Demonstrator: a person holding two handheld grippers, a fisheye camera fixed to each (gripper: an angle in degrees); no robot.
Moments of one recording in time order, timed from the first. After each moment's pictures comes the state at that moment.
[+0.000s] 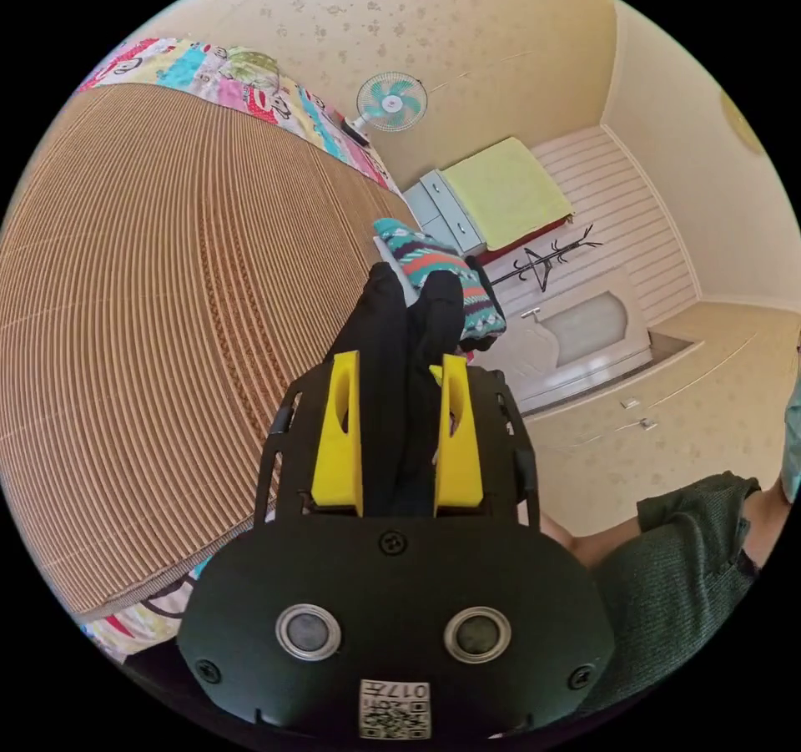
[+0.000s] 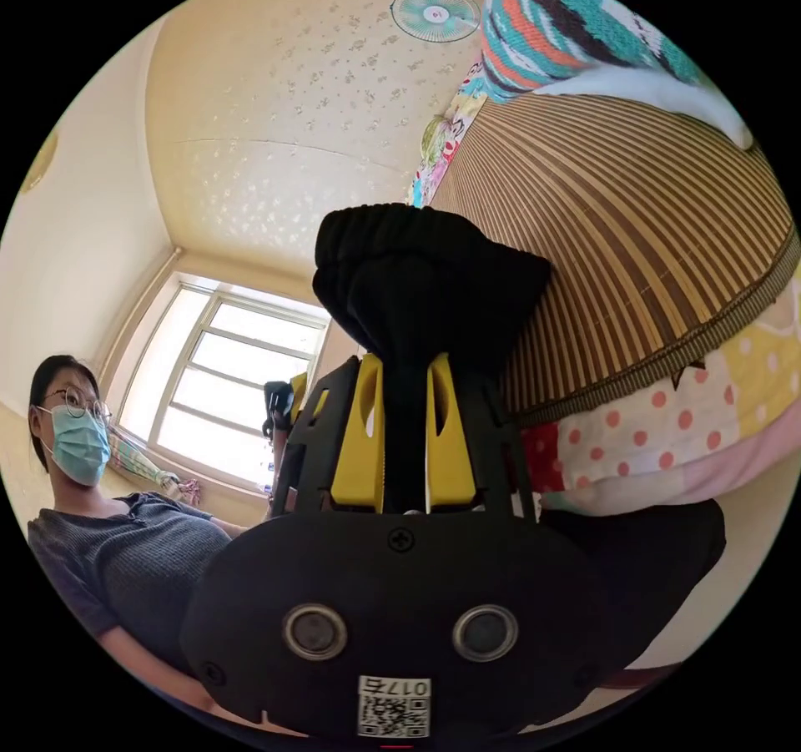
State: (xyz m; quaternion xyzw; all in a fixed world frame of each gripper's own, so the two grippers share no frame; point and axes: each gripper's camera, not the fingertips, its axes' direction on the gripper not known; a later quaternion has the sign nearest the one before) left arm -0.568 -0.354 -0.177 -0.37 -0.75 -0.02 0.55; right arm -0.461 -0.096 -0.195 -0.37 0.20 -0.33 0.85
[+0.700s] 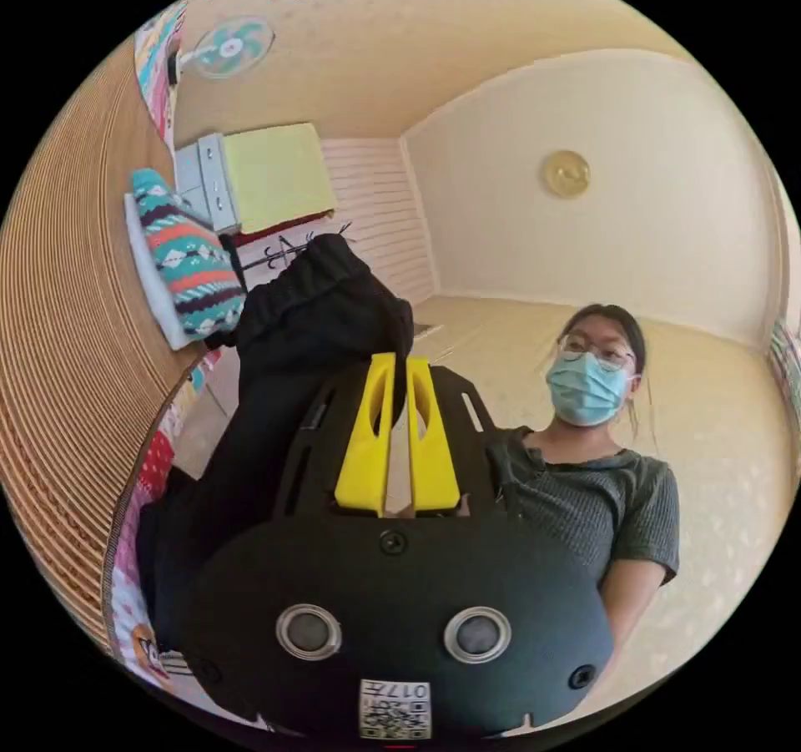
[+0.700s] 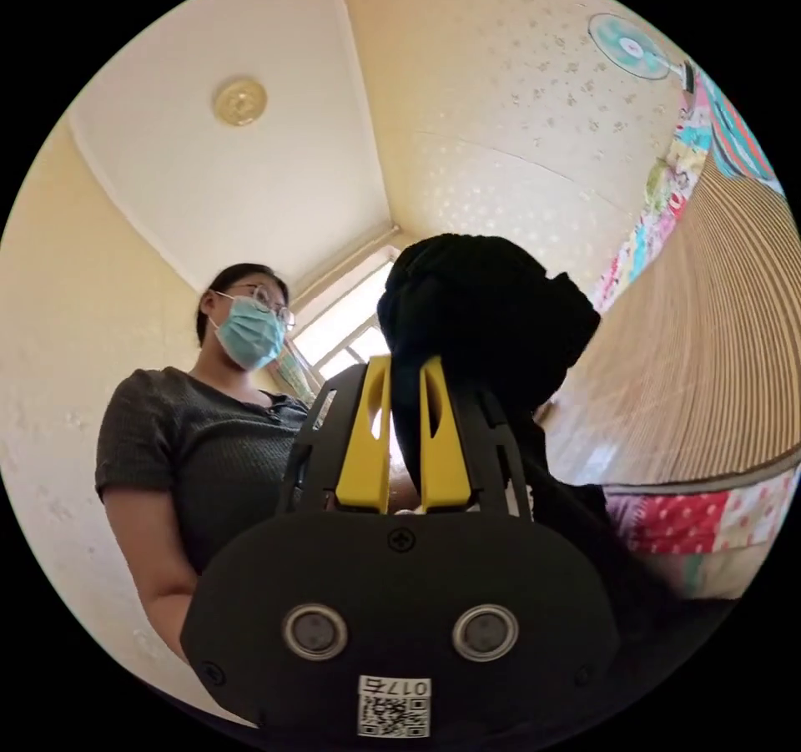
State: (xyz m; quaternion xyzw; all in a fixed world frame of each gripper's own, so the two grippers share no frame) left arm -0.563 -0.367 -0.226 -0.35 -0.35 -0.17 0.85; right arm -0.504 -0.081 -0.346 -0.46 -0.20 -0.36 0.78
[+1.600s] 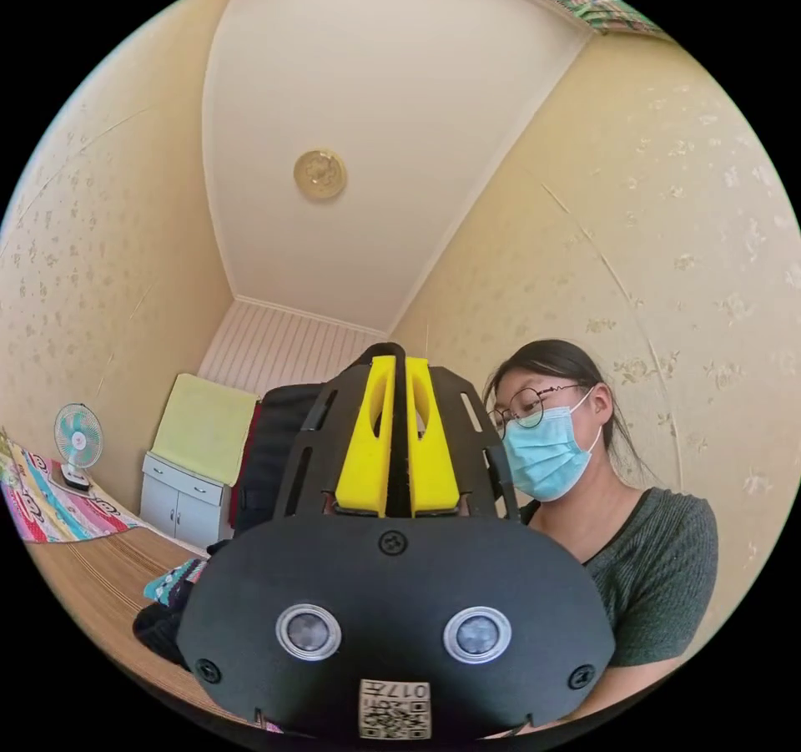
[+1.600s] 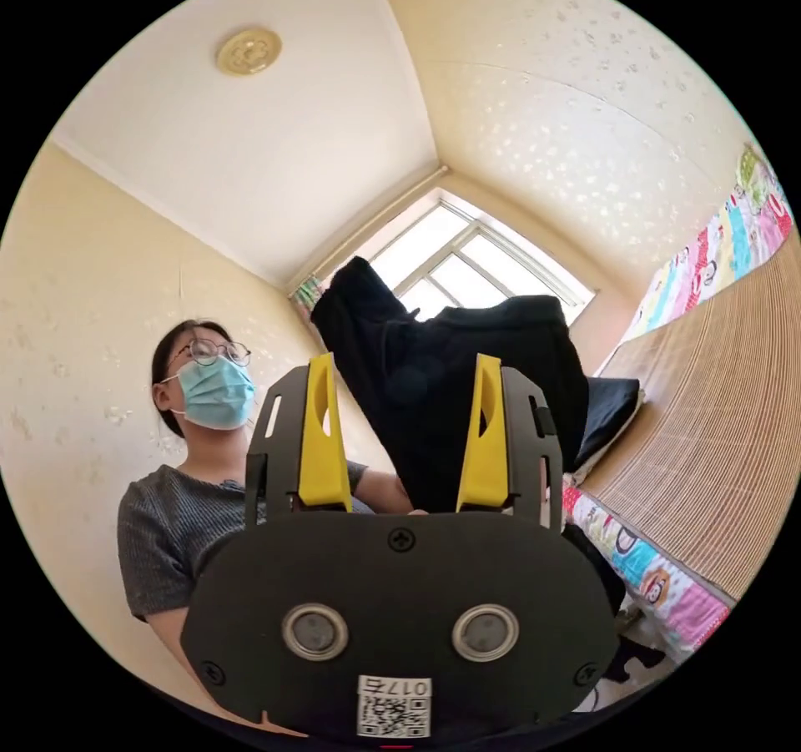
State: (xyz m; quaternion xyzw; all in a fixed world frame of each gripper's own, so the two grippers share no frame) left arm -0.284 -0.223 0.153 -0.43 -0.21 0.28 0.83; right arm -0.535 0.092 -0.289 -0.59 -0.20 -0.34 0.71
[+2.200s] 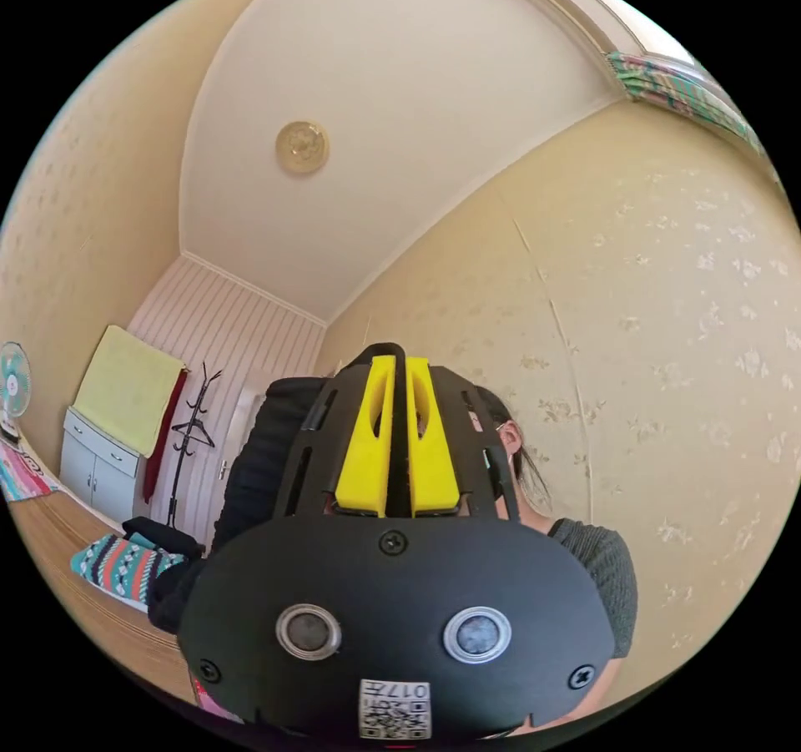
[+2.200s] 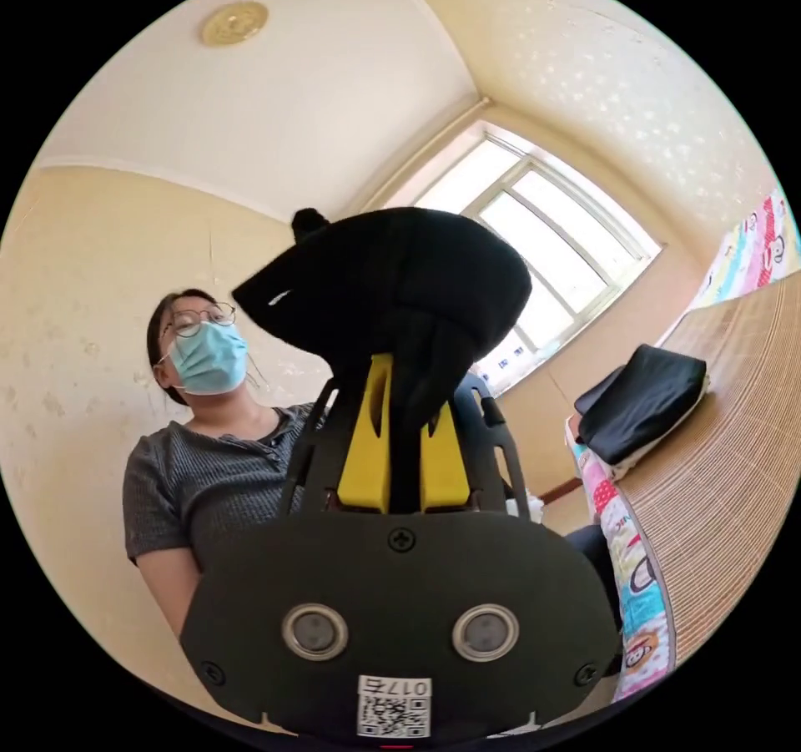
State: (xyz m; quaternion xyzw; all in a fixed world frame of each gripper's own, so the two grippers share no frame) left arm -0.321 -0.162 0.185 -0.45 -0.14 0.15 0.87; right arm -0.420 0.159 -0.224 -0.68 -0.26 -0.31 0.61
